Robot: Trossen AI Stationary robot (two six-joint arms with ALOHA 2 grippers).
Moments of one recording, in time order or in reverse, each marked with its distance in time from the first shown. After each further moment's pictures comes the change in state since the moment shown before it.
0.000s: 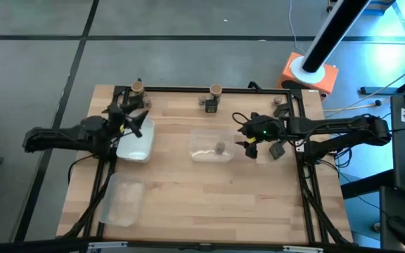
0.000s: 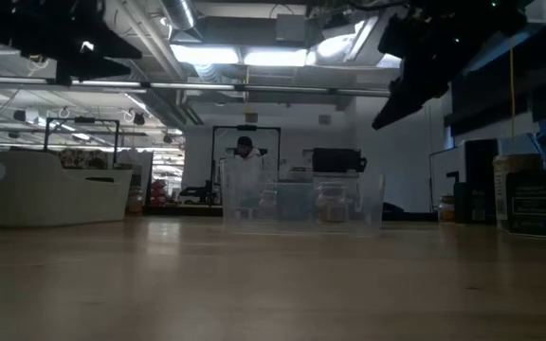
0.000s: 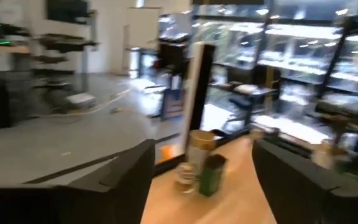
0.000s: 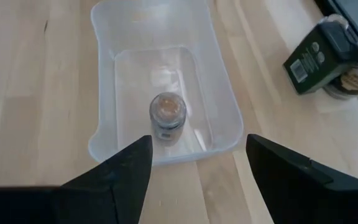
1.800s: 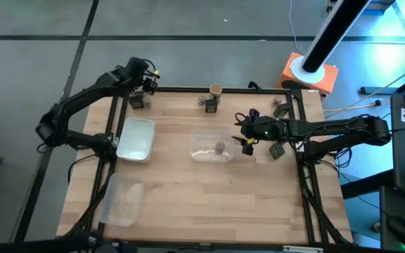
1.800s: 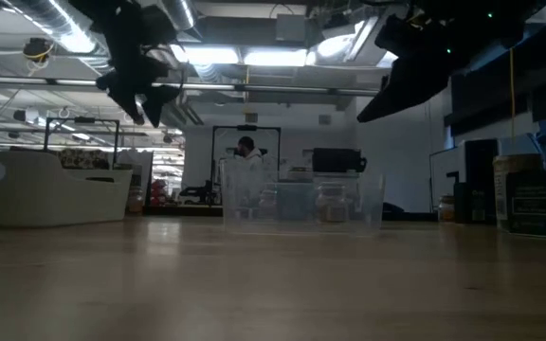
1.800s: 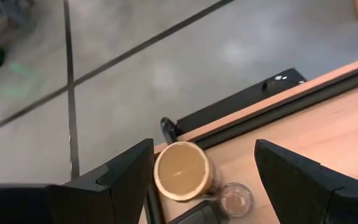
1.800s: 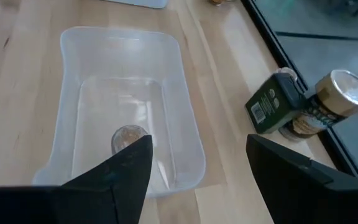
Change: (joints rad) left arm 0.821 0.977 0.762 -0.689 0.253 0.018; right arm 0.000 0.001 -0.081 0.234 0.124 -0.159
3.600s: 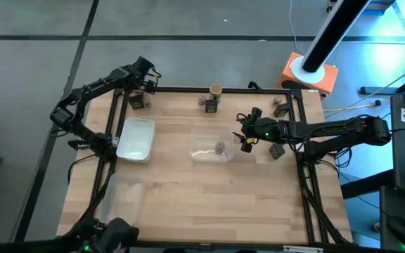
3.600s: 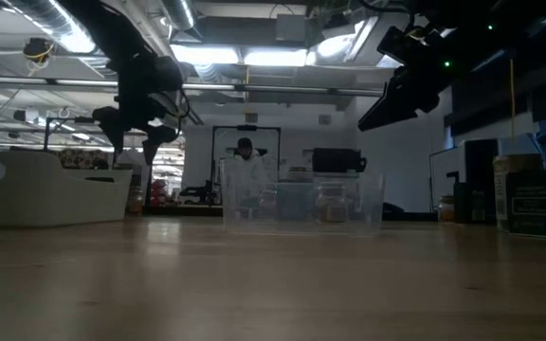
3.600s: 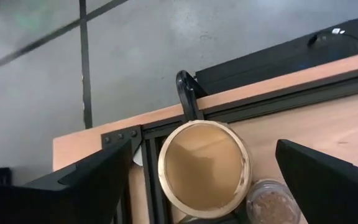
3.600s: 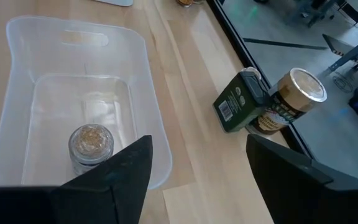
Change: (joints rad) left arm 0.132 0.228 0.000 0.003 0.010 -0.103; right arm 0.000 0.000 -0.060 0.095 0.128 -0.034
